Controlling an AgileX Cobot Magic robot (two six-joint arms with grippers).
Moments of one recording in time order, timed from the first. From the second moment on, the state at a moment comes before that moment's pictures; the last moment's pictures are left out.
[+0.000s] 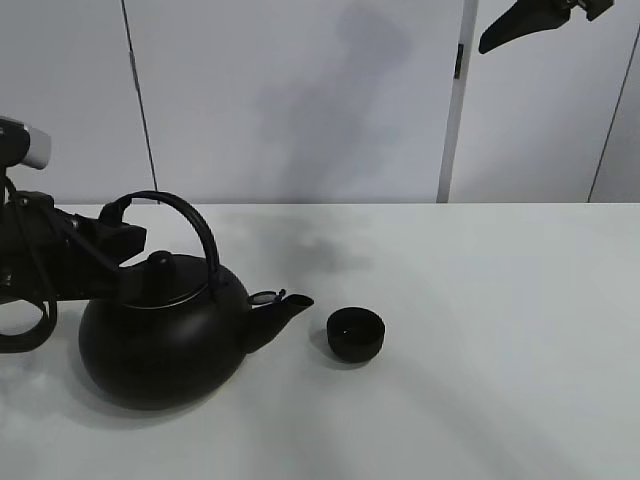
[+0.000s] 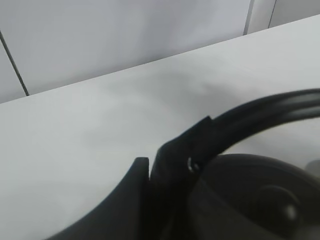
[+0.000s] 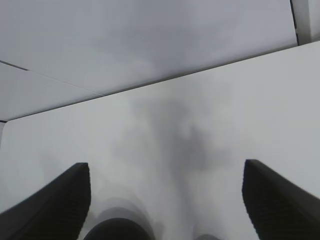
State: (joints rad) left arm -0.36 1.85 -0.41 0.14 -1.06 0.03; right arm 0.22 1.68 -1.53 0.33 0.70 0.22
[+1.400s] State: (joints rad) left arm -0.39 1.81 -0.69 0.25 -0.79 0.04; right arm 0.22 1.68 -1.53 0.33 0.70 0.22
